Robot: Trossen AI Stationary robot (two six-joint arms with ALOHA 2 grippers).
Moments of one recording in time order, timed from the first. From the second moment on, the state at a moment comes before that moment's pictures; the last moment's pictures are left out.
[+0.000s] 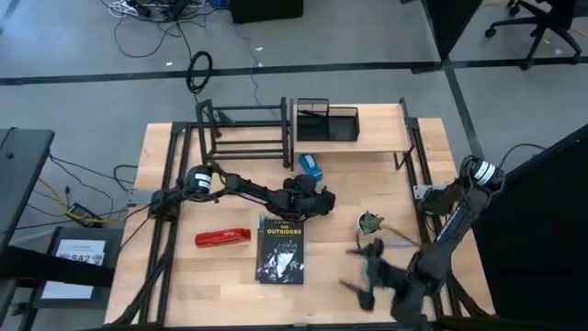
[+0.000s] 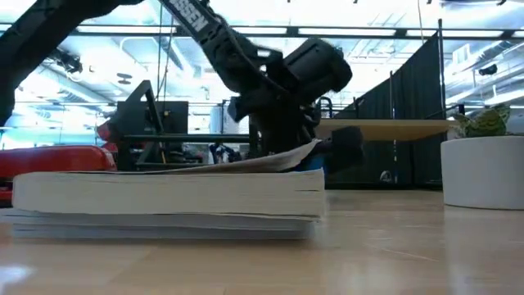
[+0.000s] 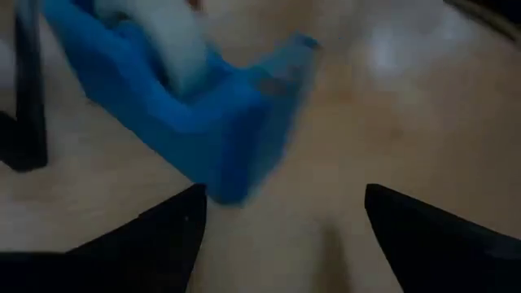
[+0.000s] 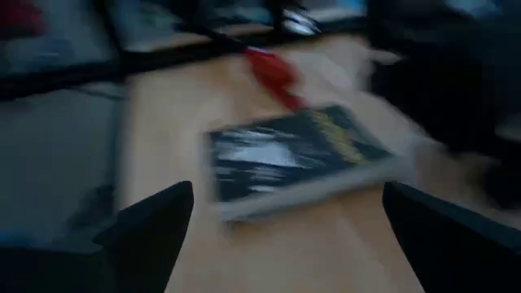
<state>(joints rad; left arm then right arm) -0.08 2.25 1.50 -0.12 -0.79 -0.92 0.93 1.59 1.09 -0.57 1.03 1.12</state>
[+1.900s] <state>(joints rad) -0.57 2.14 1.85 -1.22 -1.05 -1.20 -0.04 1.91 0.84 0.16 0.68 0.78</state>
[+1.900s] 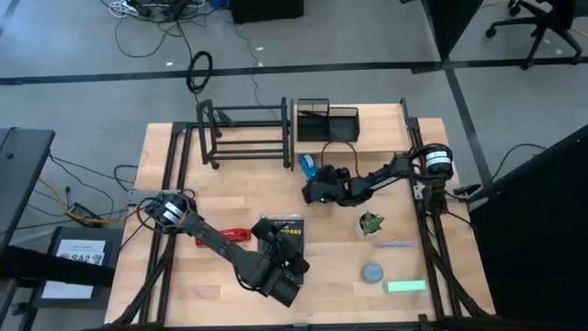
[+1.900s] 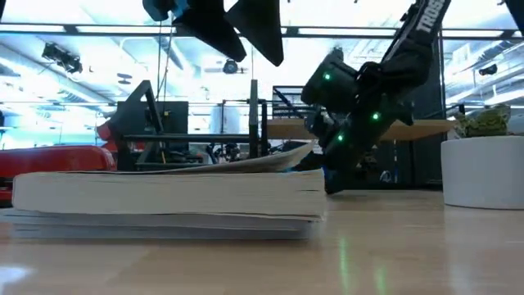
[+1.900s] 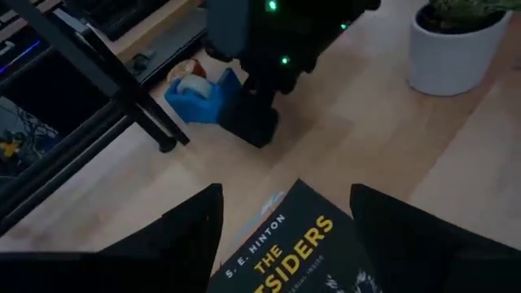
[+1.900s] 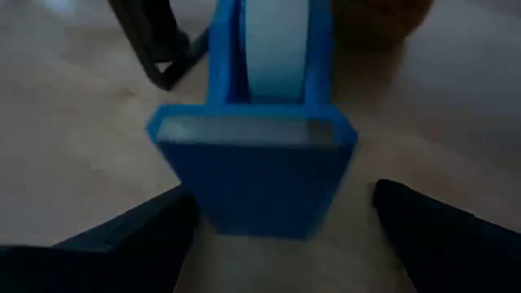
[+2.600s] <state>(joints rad) -0.58 2.14 1.98 -1.27 -1.05 -1.19 0.04 1.76 0.83 -0.14 0.62 0.73</state>
